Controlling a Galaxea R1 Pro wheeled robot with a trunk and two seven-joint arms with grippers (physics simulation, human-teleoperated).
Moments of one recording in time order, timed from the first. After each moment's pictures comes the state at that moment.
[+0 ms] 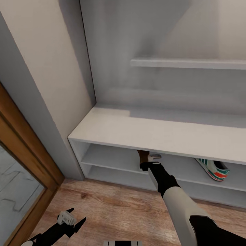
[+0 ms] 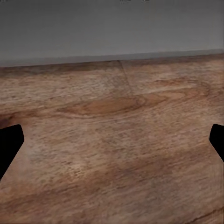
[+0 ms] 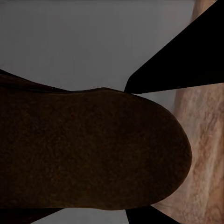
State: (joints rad) left arm -0.14 0.12 0.25 -0.94 -0.13 -0.13 -0.77; right arm -0.87 0.17 -0.10 -0.53 0.19 0.42 -0.12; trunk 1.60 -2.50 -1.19
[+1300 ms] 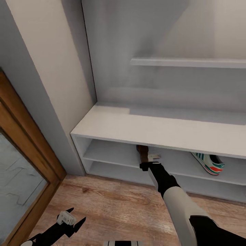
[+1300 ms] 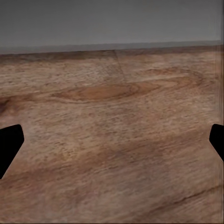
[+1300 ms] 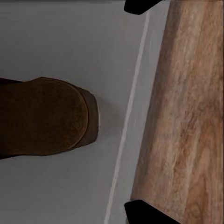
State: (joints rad) left arm -0.14 0.12 0.26 -0.95 -0.13 -0.13 -0.77; right arm -0.87 0.17 -0.10 -0.53 0.18 0.42 -0.12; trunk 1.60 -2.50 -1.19
